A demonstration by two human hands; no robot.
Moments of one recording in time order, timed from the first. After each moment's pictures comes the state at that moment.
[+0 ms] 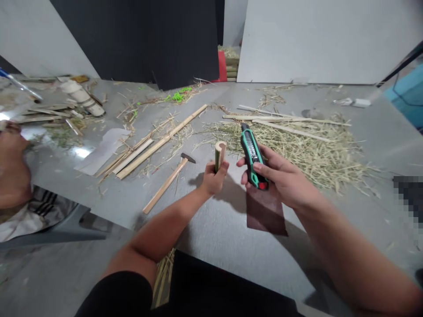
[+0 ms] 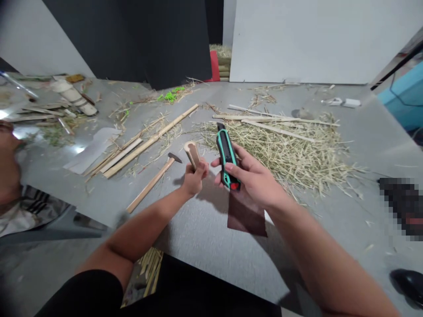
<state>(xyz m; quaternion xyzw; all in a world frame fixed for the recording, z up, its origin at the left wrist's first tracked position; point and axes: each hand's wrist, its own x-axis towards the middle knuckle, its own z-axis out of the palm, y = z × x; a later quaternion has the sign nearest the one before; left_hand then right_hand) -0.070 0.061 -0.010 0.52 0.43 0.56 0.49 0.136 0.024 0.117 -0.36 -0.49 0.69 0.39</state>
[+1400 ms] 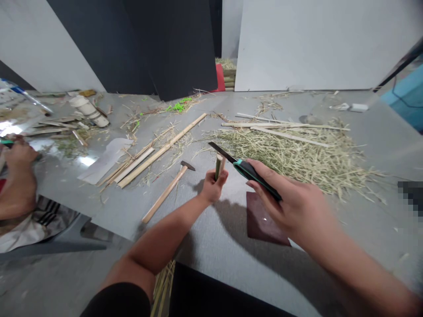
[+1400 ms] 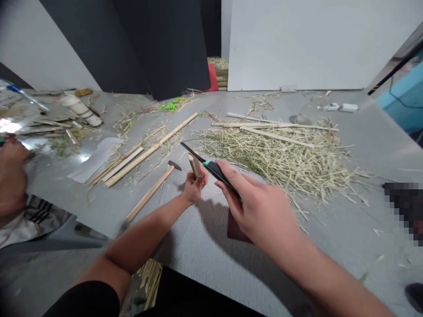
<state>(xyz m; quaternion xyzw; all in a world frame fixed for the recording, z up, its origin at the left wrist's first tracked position) -0.074 0.065 -0.013 0.52 0.43 0.53 0.51 0.145 -0.023 0.144 -0.50 -0.81 0.02 0.29</state>
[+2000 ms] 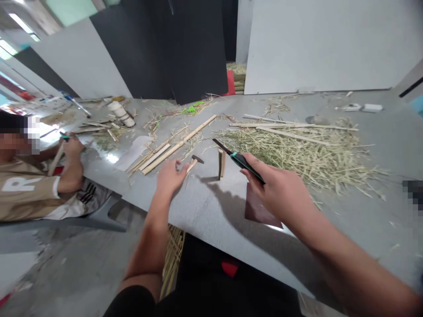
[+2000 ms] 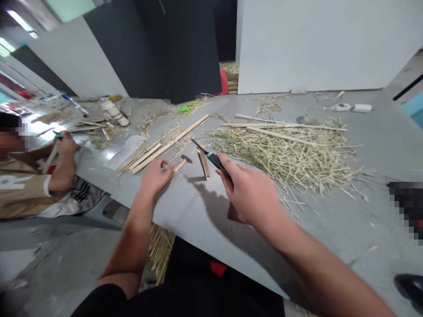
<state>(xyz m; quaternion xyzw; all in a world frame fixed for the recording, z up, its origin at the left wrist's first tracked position) -0.223 0.000 0.074 0.59 0.79 0.19 0.04 0.142 -0.041 0.153 -0.53 -0.81 -0.02 0.24</state>
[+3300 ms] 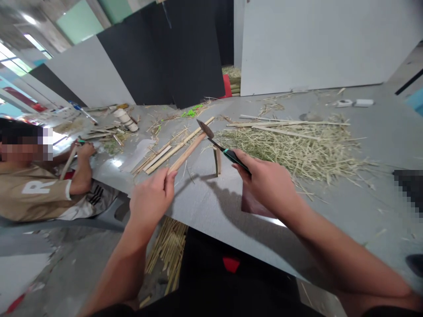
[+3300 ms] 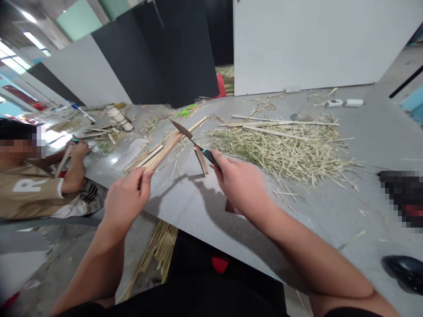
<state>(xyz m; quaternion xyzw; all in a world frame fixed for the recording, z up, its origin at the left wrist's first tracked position) -0.162 -0.122 0.186 0.62 0.77 0.10 -0.14 0.143 -0.047 0.160 -0.54 -0.81 0.06 0.23</state>
